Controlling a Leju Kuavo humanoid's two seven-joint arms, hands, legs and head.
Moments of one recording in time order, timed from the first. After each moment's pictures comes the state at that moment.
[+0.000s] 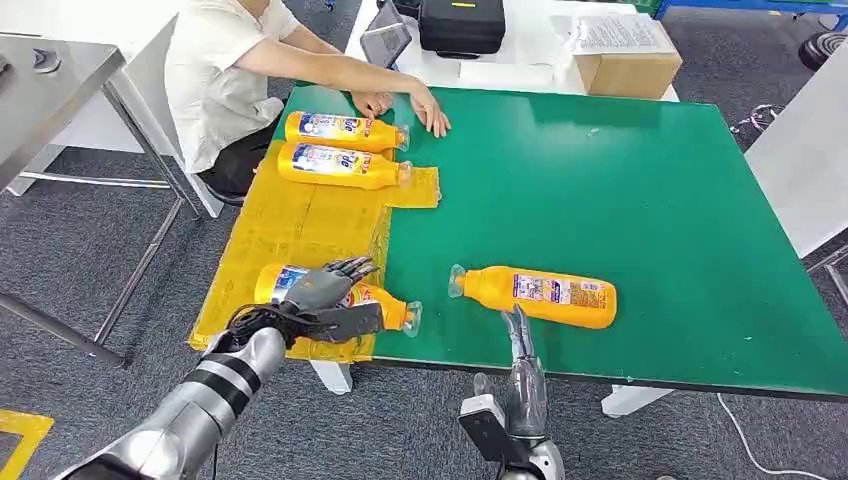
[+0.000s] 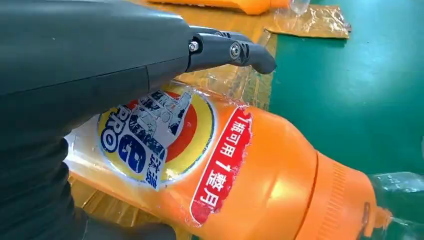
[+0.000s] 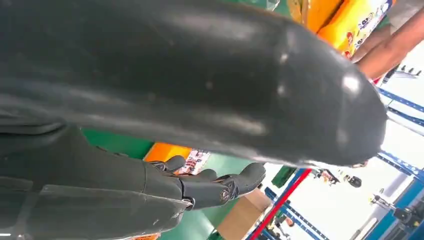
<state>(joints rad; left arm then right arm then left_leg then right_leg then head) -0.54 -0.04 -0.41 -0.75 -0.66 -0.09 -0.20 0.05 0.18 0.30 -1.13 0.50 -0.70 -0.70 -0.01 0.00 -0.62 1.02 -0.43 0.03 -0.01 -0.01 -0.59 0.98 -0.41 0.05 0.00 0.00</state>
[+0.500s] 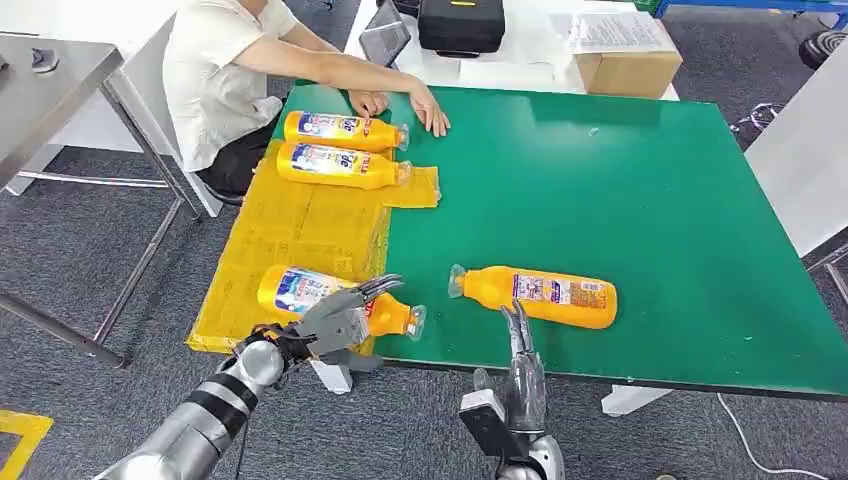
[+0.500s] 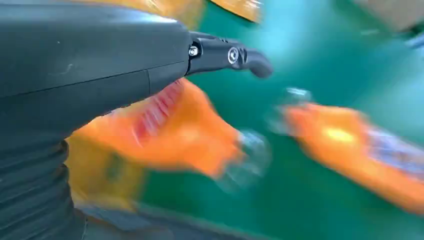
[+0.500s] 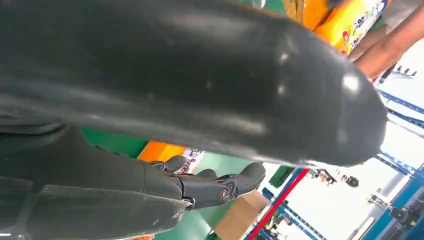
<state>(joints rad) -0.41 -0.03 -0.42 -0.90 -0.23 -0.22 -0.43 0.03 0.17 0.31 -1.12 0.48 -0.70 -0.70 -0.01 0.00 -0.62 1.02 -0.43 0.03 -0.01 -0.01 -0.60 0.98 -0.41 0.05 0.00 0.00</state>
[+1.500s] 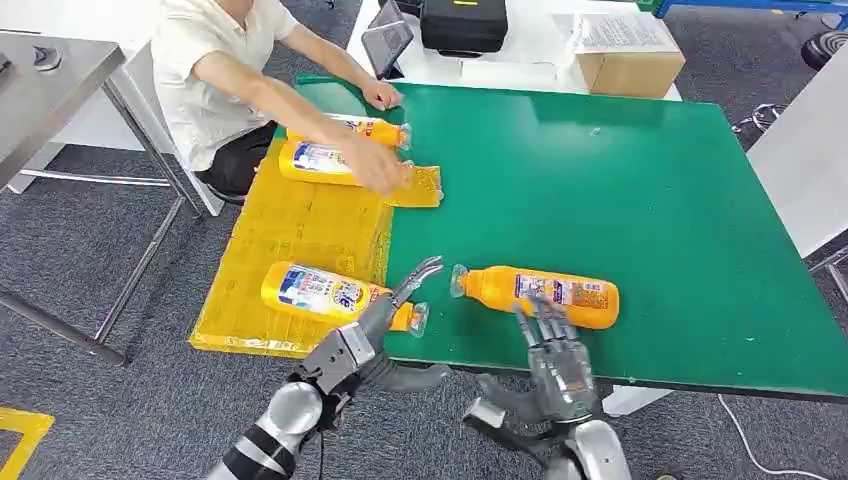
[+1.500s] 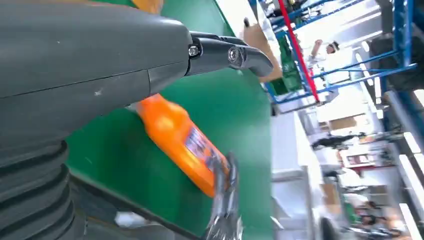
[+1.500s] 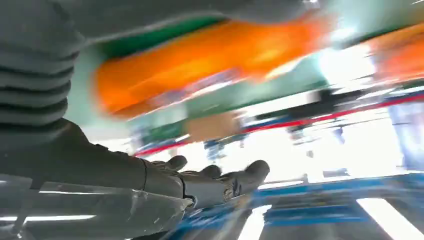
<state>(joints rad) -0.23 -0.19 -0.51 -1.18 0.05 -0.05 -0.46 0.02 0.17 -0.12 -1.25 1.39 -0.70 -0.60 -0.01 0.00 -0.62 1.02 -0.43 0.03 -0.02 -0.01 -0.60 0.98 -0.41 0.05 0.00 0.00</state>
